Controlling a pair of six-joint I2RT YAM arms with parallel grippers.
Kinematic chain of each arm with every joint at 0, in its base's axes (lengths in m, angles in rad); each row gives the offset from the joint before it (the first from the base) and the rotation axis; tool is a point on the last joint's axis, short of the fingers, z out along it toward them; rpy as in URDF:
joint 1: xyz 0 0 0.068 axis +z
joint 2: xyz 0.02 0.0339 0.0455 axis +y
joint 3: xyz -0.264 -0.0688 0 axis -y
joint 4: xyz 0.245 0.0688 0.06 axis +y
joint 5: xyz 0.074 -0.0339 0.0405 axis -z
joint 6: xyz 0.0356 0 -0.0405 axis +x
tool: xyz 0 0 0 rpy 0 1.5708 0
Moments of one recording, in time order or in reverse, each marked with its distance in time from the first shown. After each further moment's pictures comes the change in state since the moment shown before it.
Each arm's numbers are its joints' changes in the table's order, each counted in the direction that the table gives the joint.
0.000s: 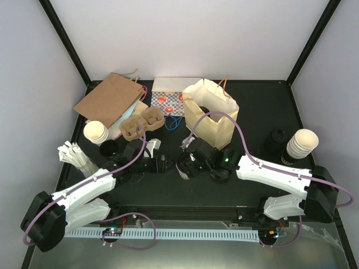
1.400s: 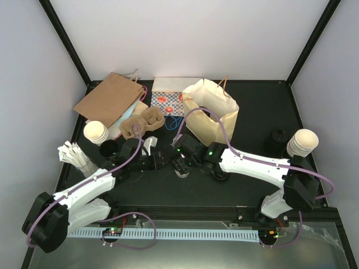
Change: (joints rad) left arm 0.064 0.003 -0.023 -0.074 0.051 -0.068; right arm 0.000 0.198 0.137 0.035 0.004 -0.007
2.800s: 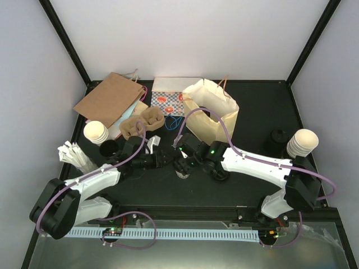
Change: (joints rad) left arm 0.034 0.149 -0.014 -0.173 0.153 -0.040; right arm -0.018 -0.013 -0.002 0.039 -0.060 -0.045
